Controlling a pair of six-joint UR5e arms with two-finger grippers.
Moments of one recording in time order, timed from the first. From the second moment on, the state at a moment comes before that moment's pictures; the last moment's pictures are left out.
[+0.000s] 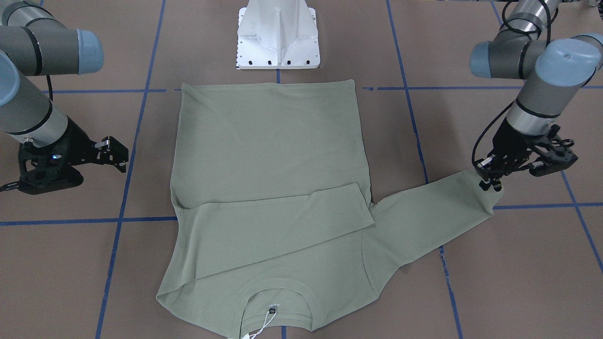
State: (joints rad) left arm -0.97 -1.87 -1.72 -1.89 -1.95 -1.18; right arm 1.00 -1.19 1.78 -1.65 2.20 0.57
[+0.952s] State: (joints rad) left arm -0.73 -2.55 -1.42 -1.74 -1.94 -1.75; right arm 1.05 -1.26 1.77 -1.64 2.20 0.47
